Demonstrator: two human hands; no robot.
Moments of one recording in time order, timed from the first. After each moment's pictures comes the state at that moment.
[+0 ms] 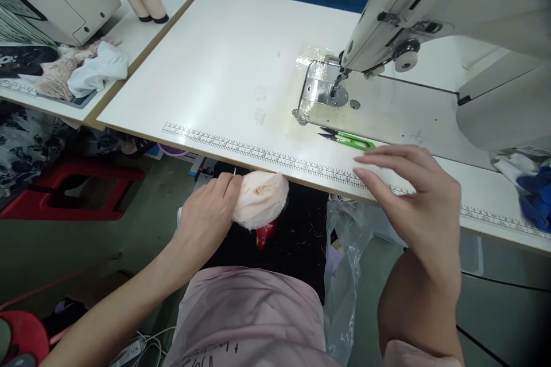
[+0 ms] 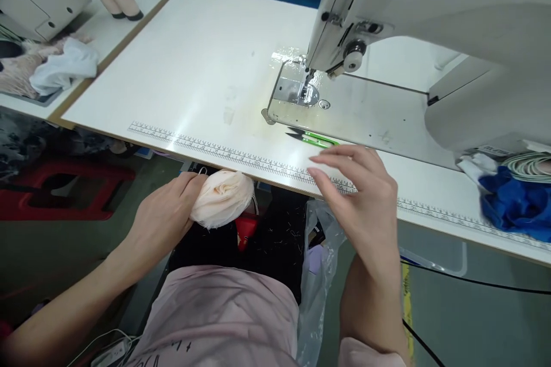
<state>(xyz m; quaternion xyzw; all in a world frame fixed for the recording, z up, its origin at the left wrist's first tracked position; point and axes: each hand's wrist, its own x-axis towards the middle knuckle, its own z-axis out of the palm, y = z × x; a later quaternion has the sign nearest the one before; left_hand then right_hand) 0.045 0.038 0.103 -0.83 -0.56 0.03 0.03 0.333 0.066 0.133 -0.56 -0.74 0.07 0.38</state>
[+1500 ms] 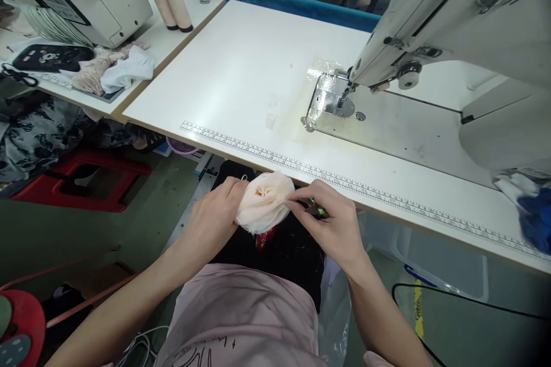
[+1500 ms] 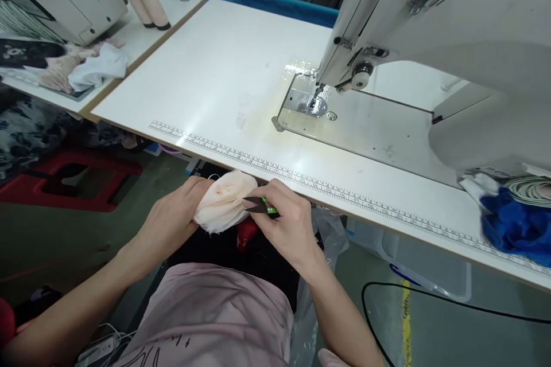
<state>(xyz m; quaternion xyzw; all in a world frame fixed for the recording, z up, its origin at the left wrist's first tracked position) 0.044 0.026 0.107 -0.78 -0.61 -0.01 -0.14 0.265 0.044 0.102 -0.42 -0.75 0.31 0.41</state>
